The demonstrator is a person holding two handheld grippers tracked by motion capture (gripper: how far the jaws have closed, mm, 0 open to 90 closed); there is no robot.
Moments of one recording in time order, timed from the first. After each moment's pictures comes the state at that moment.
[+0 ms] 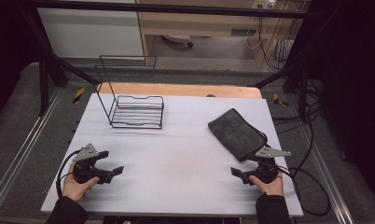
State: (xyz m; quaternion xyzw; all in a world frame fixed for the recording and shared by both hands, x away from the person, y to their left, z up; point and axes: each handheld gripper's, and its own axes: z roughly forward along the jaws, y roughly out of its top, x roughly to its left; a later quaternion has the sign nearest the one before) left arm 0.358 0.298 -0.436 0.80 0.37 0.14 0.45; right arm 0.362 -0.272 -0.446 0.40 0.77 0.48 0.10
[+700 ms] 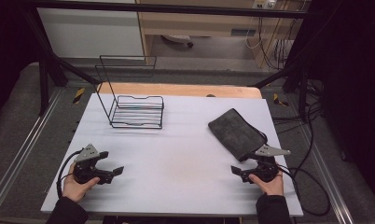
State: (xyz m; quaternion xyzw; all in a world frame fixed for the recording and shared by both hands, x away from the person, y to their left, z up) left arm 0.357 0.297 -0.438 0.80 0.38 0.15 0.44; right arm 0.363 -0.270 -0.440 0.41 0.78 0.46 0.12
